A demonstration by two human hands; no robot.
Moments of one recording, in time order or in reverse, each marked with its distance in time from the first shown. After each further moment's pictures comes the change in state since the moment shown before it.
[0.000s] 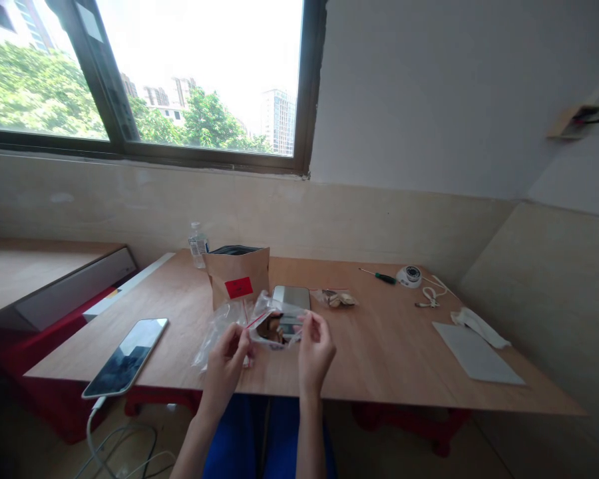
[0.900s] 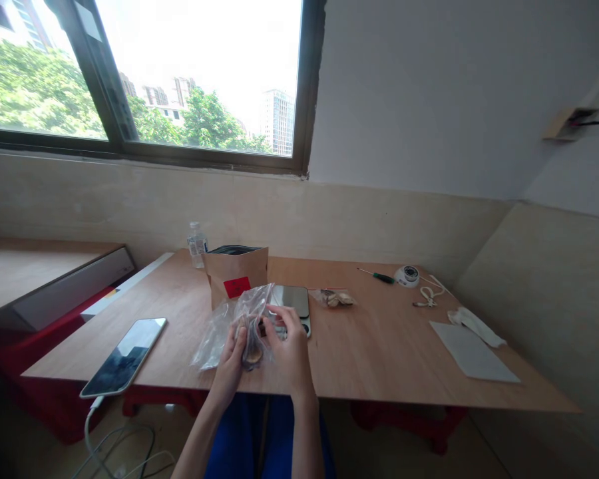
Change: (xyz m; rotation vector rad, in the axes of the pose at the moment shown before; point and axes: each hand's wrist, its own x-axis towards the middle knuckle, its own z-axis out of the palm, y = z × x) left_hand 0.004 -0.050 0.012 -0.425 0.072 -0.246; right_hand -0.002 -0.025 0.009 -0.162 -0.500 -0.243
